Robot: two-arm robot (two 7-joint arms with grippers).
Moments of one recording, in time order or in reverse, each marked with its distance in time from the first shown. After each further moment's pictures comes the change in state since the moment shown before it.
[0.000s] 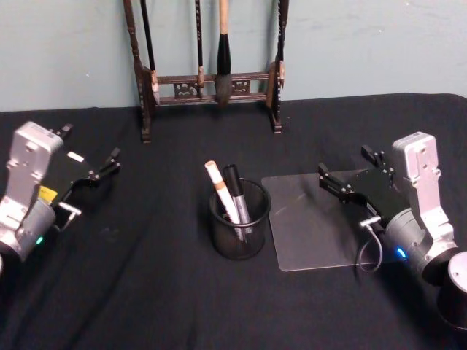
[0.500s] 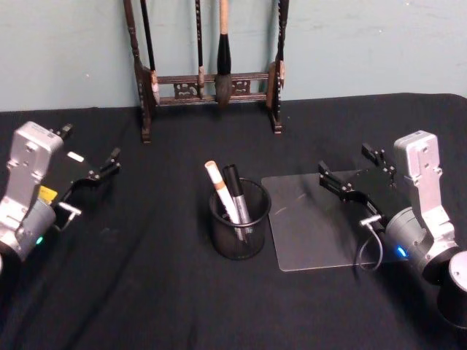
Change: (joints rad) left arm 0.000 0.000 0.000 0.000 0.000 0.000 0.000; right arm 0.000 0.001 0.000 -0.003 0.005 -0.003 0.001
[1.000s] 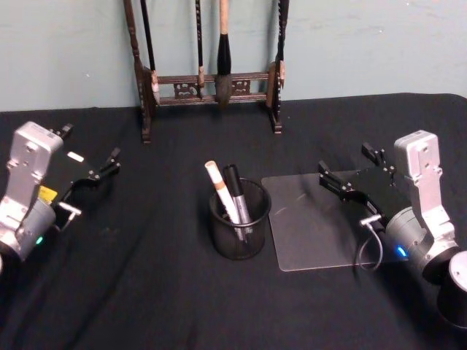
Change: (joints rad) left arm 0.000 0.000 0.000 0.000 0.000 0.000 0.000; right arm 0.000 0.000 0.000 -0.001 0.002 -0.002 0.000
